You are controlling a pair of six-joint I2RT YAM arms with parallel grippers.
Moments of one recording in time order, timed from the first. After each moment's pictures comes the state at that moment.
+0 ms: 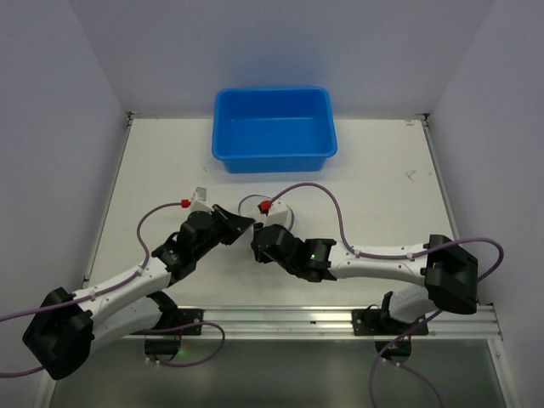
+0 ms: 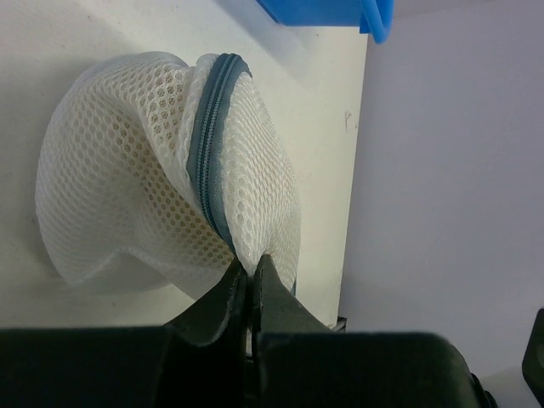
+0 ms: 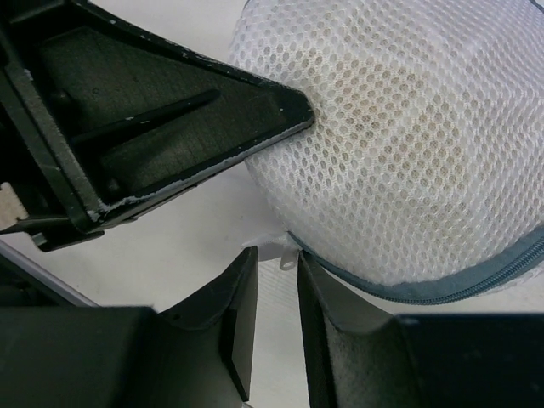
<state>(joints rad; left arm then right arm) -0.68 0.97 0.38 0.20 -0.08 -1.28 1.24 1.46 0.92 -0.11 0.51 0.73</state>
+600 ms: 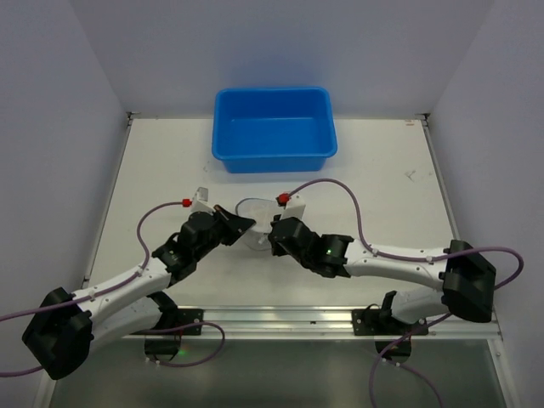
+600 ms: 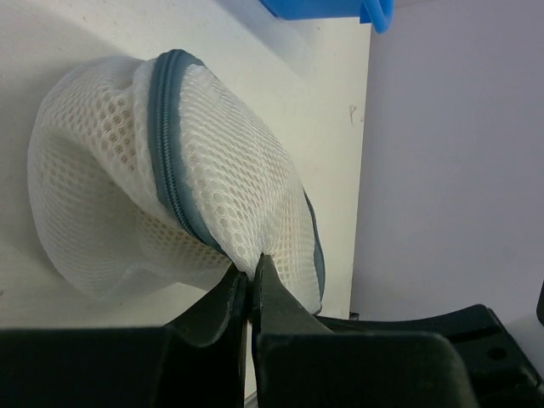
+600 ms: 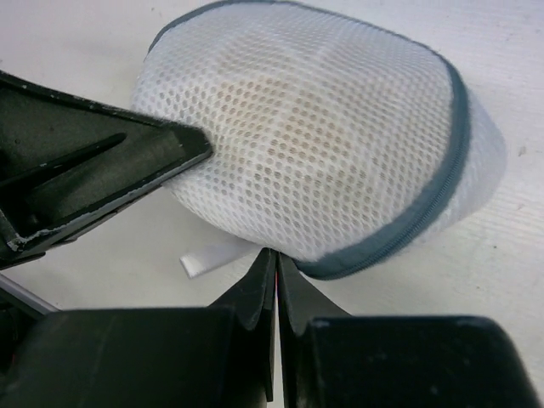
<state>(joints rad) -0.69 0.96 0.38 0.20 -0.10 -1.24 1.17 1.37 0.86 -0.14 0.52 0.74</state>
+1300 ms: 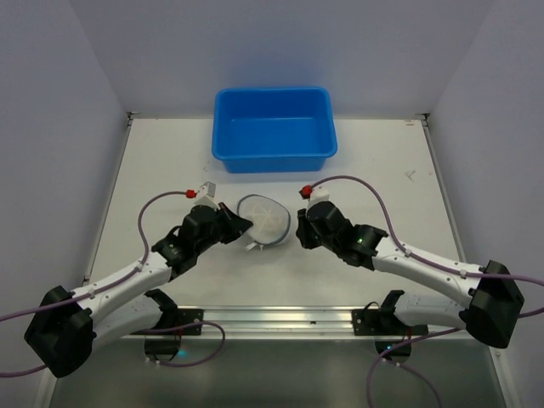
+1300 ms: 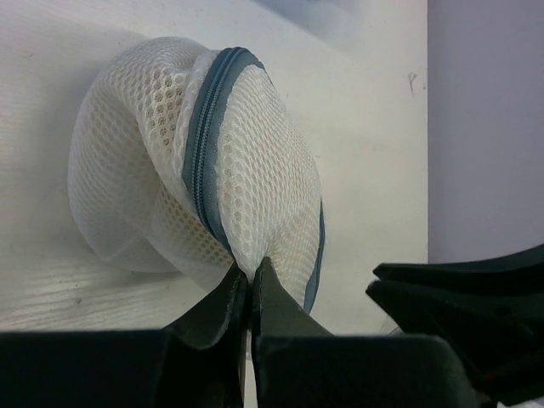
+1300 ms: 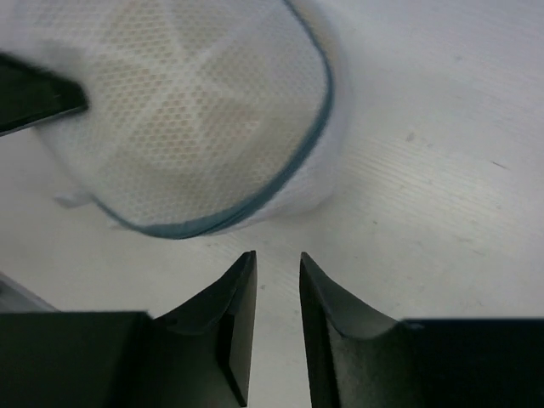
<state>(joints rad) -0.67 0.98 0.45 0.07 -0.06 -1.01 0.91 1.15 0.76 -0.31 0.28 0.48</state>
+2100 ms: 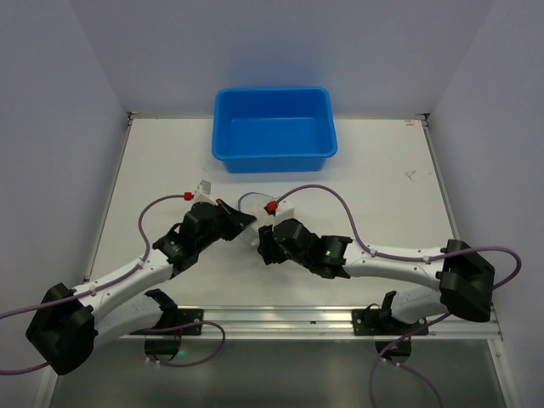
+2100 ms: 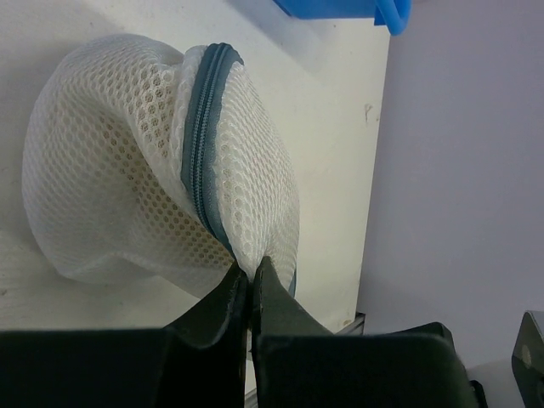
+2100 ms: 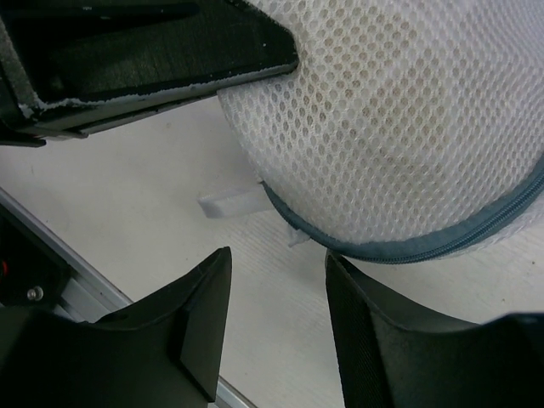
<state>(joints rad) -0.66 1.01 0.48 0.08 -0.06 -1.23 1.16 1.36 0.82 -0.12 0.30 0.58</state>
